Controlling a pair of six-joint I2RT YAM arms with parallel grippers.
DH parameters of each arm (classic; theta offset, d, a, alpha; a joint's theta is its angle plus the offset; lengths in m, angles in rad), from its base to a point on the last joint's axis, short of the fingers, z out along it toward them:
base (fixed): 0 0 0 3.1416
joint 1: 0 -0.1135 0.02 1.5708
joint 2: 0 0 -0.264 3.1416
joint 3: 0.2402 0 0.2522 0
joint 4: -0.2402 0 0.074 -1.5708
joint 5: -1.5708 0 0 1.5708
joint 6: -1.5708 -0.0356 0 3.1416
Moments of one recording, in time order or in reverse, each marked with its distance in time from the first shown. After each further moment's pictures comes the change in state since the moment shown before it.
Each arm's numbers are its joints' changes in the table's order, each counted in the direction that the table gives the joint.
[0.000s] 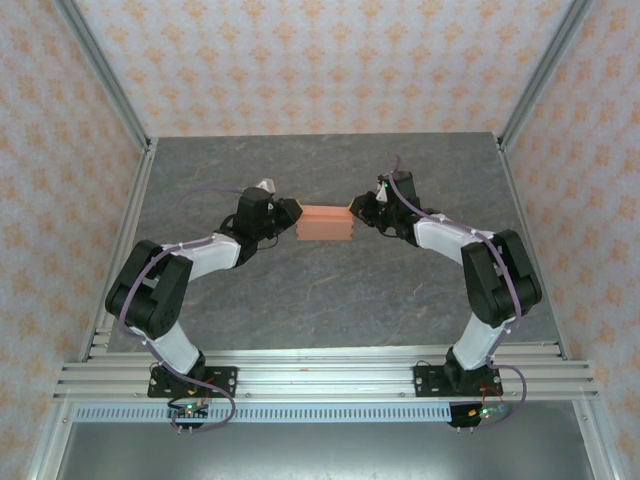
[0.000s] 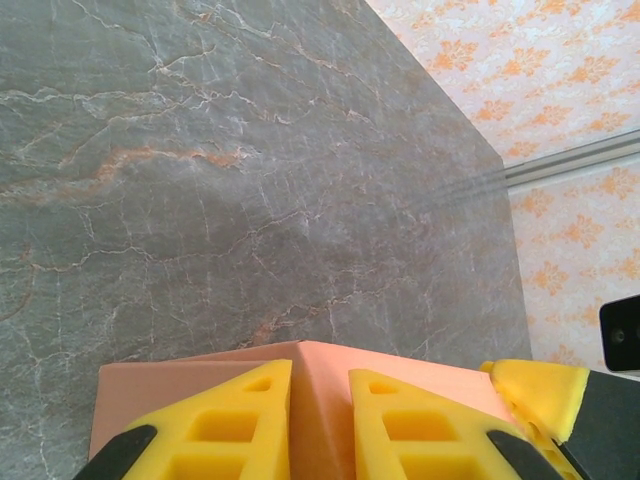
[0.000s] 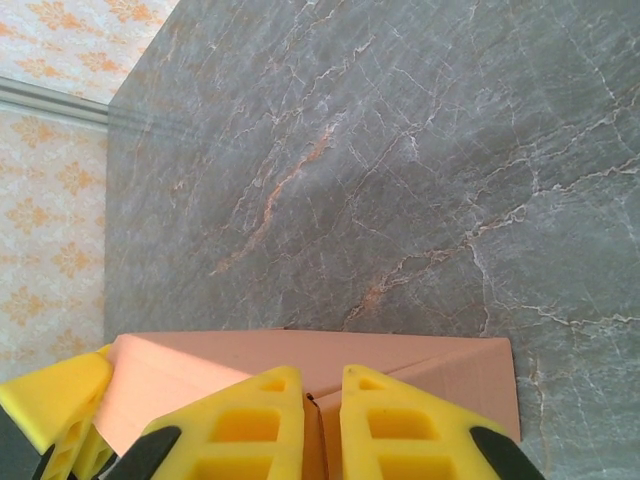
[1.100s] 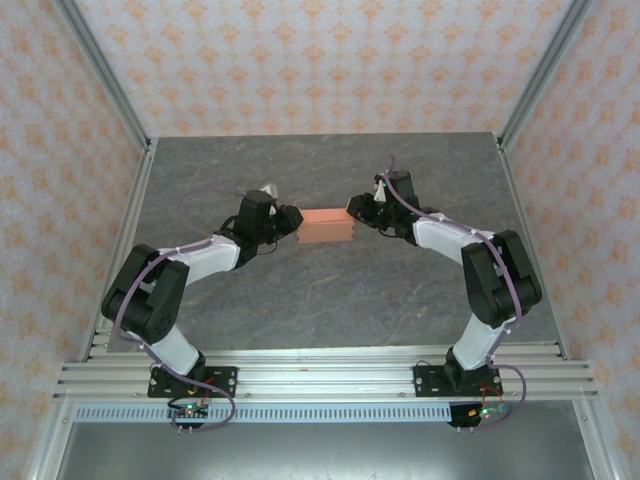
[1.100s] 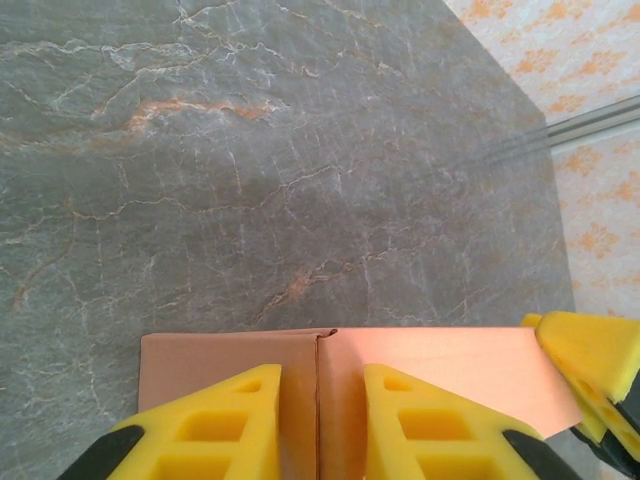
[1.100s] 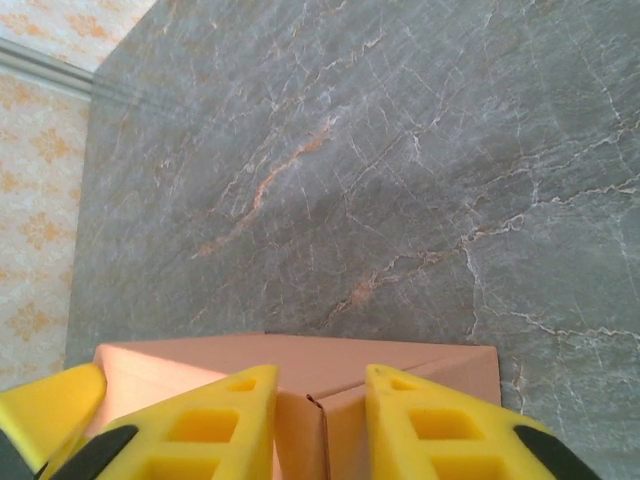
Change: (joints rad) left arm 0.019 -0.030 -0.005 -0.104 0.010 -0.060; right arm -0.007 -0.003 0.025 -0.062 -0.003 0.108
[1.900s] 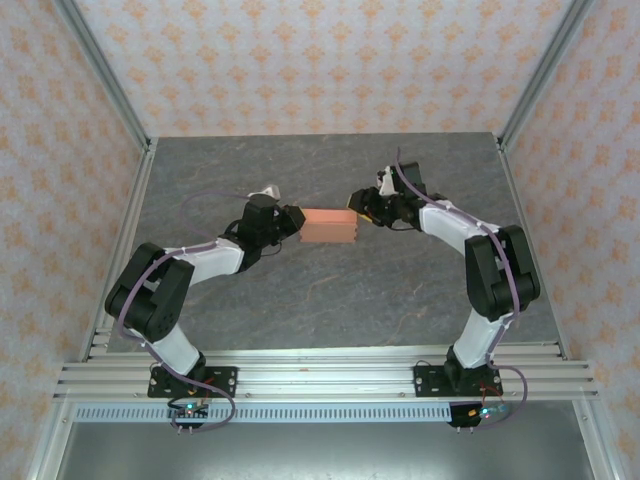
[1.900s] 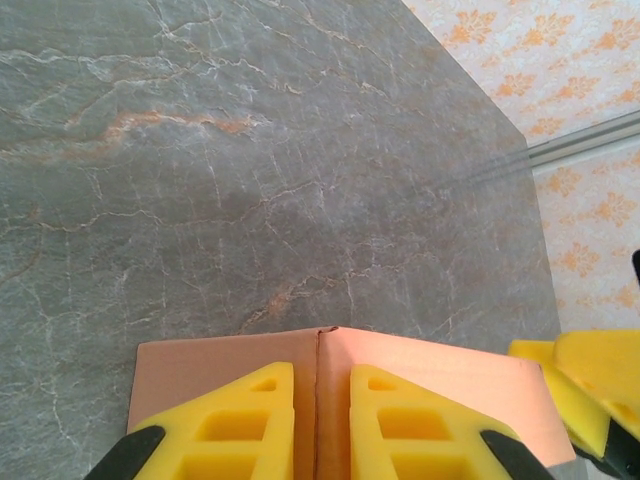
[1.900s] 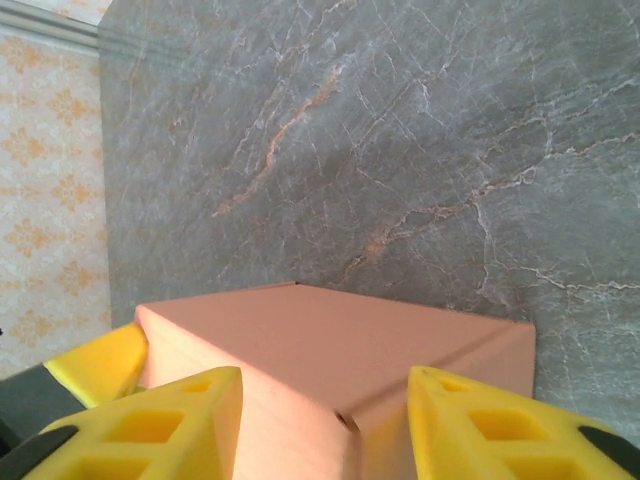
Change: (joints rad) left arm 0.032 0.014 -0.016 0.080 0.051 0.030; right arm 0.071 0.037 0.133 -0.208 0.172 0.007
